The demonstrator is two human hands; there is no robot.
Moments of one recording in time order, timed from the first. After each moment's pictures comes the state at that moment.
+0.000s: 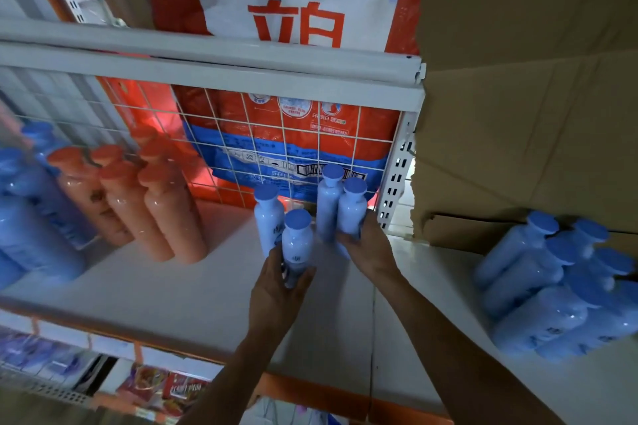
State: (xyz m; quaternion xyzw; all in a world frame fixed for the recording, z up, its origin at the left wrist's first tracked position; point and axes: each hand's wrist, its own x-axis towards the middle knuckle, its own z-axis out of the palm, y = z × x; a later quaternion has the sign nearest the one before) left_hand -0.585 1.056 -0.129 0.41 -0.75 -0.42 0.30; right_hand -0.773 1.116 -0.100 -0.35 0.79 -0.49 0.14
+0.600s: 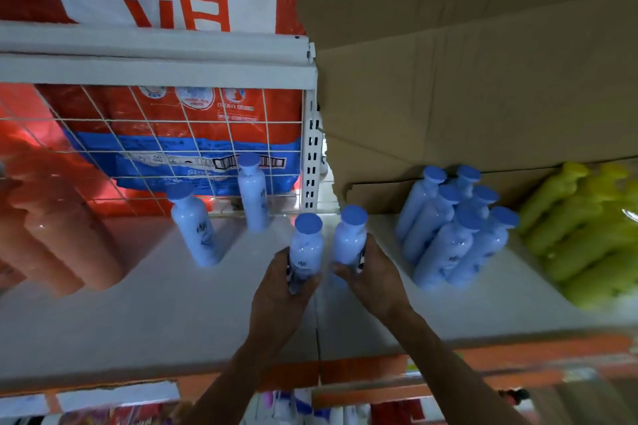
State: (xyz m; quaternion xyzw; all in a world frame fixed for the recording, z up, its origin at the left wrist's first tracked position) left_hand -0.624 1.131 -0.133 0.25 -0.80 -0.49 0.23; right_hand -0.748 1.267 -0.110 -0.26 0.86 -0.44 0.06
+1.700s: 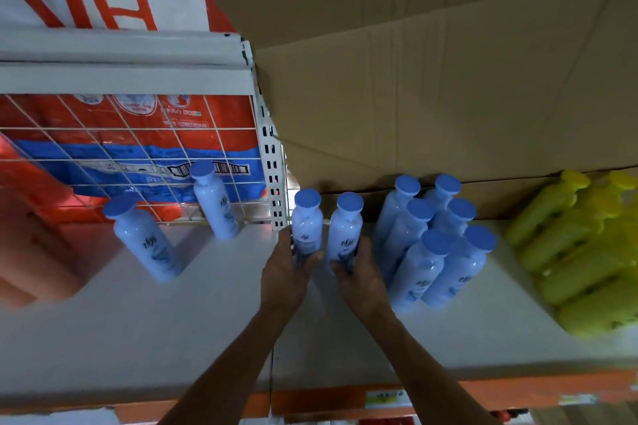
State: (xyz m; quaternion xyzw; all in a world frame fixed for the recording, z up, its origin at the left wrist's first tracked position) left_hand -0.732 1.158 -0.132 0.29 -0.80 -0.48 0.23; right_hand -0.817 1.284 -0.147 -0.24 0.82 -0.51 0.07
